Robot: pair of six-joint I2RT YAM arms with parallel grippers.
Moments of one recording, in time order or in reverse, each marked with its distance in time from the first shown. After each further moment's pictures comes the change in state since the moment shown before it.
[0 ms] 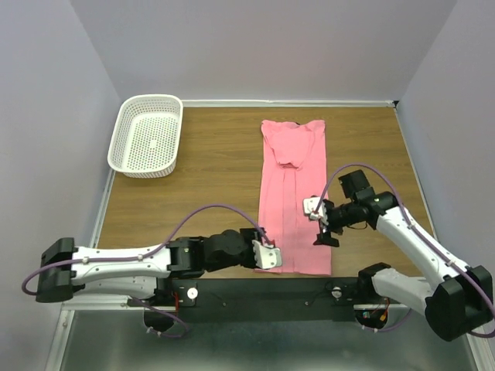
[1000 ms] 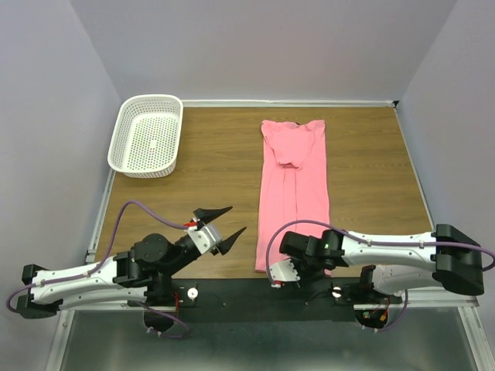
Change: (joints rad) left arm 0.000 -0.595 -0.149 0.125 -0.228 -0.115; right arm 0.945 0.160 -0.105 0.073 0.616 0.434
